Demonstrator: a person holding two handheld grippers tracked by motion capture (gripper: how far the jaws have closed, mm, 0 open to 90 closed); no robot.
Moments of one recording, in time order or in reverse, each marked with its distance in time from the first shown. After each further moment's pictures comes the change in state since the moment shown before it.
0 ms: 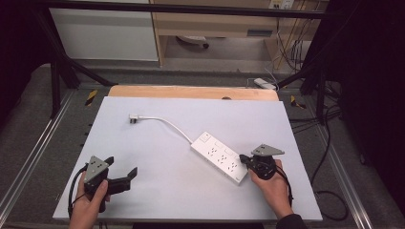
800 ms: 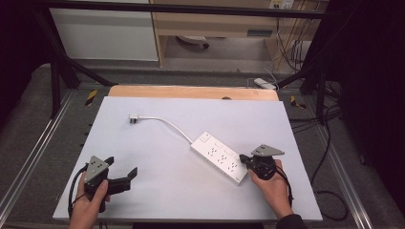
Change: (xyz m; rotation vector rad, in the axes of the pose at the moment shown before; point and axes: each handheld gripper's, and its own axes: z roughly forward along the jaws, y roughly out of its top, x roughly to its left) left arm 0.000 0.000 0.000 0.002 0.001 0.005; right arm 0.000 -0.001 0.000 -0.006 -0.003 -0.004
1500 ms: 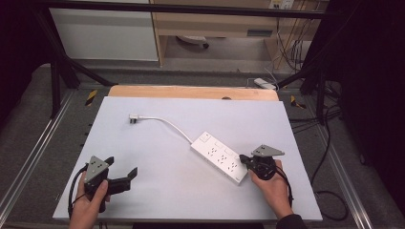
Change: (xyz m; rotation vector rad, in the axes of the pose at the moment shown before) left arm 0.000 0.000 0.000 0.000 0.000 0.000; right arm 0.000 -0.001 0.000 -0.001 0.001 -0.005
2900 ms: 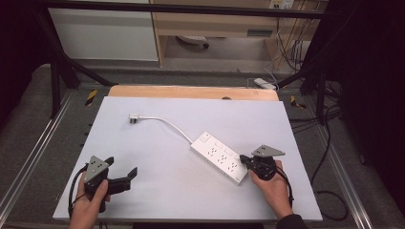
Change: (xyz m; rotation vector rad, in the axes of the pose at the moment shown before) left arm 0.000 -0.001 0.001 0.002 0.000 -0.010; right arm -0.001 -0.002 0.000 0.001 0.003 0.007
